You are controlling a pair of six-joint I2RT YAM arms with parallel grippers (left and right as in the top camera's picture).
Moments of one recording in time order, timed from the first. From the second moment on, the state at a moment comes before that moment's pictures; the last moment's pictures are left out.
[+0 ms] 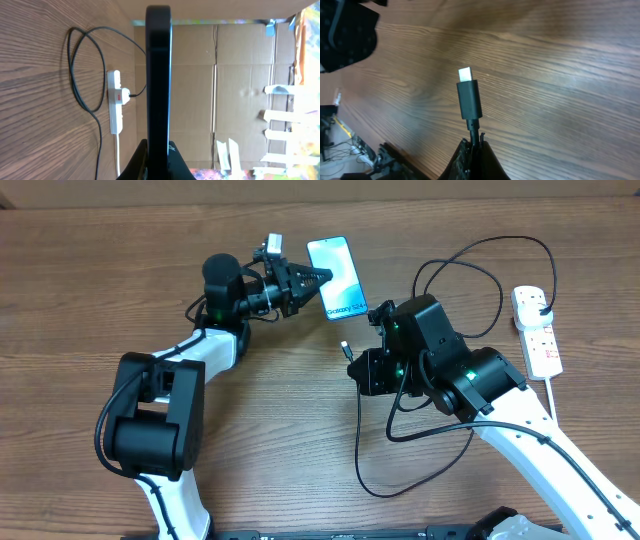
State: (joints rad) left arm -0.17 2.01 1.10 0.85 1.06 -1.46; right arm 0.54 1.34 1.16 -0.77 -0.35 0.49
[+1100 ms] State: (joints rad) left arm -0.14 2.01 1.10 0.91 1.10 -1.49; right arm 0.51 1.47 1.16 -0.56 -0.34 0.52
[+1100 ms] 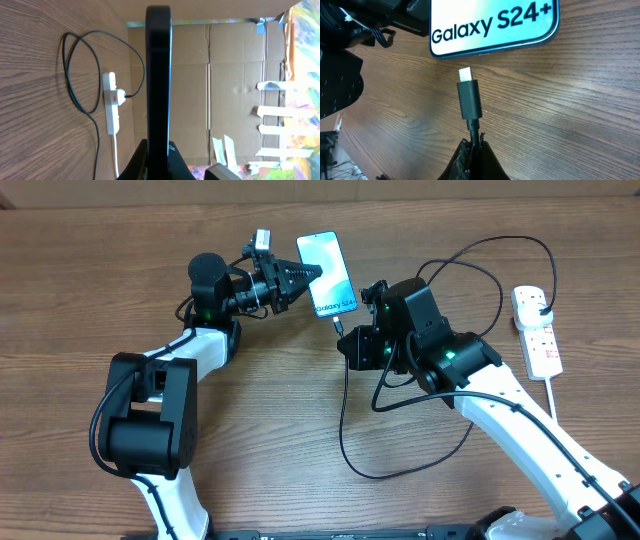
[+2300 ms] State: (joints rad) left arm -0.14 2.01 1.10 0.91 1.11 -1.49; right arm 0.51 1.50 1.16 -0.53 -0.29 0.54
